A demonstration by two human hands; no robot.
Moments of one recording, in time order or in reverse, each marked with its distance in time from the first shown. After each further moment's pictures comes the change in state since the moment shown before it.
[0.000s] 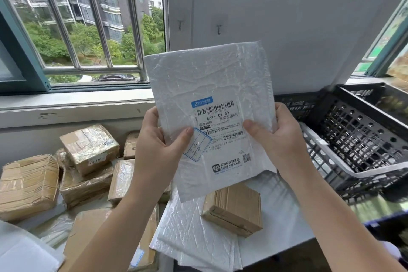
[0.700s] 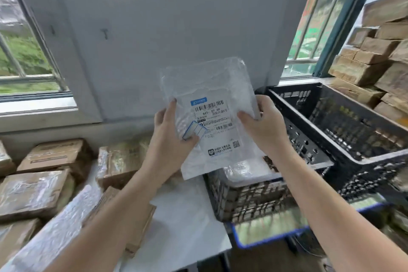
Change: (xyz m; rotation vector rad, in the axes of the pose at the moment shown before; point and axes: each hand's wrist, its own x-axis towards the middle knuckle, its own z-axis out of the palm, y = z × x) left_hand 0.014 -0.096 0.356 0.708 -0.101 -0.012; right_hand 0.090 0.079 -0.354 -0.384 0.094 -0.004
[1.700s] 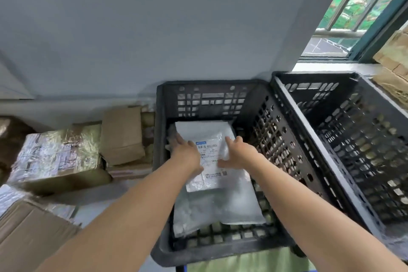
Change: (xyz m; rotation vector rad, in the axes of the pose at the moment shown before) left_hand 0.164 -0.088 0.277 1.171 -0.844 -0.416; right_hand 0.160 0.299 0.044 -1.055 -0.945 0.175
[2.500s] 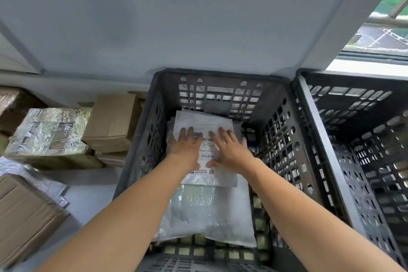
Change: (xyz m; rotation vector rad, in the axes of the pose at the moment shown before) left_hand 0.069 0.023 0.025 -0.102 0.032 0.041; right_hand 0.069 0.019 0.023 0.029 -0.011 -0.420
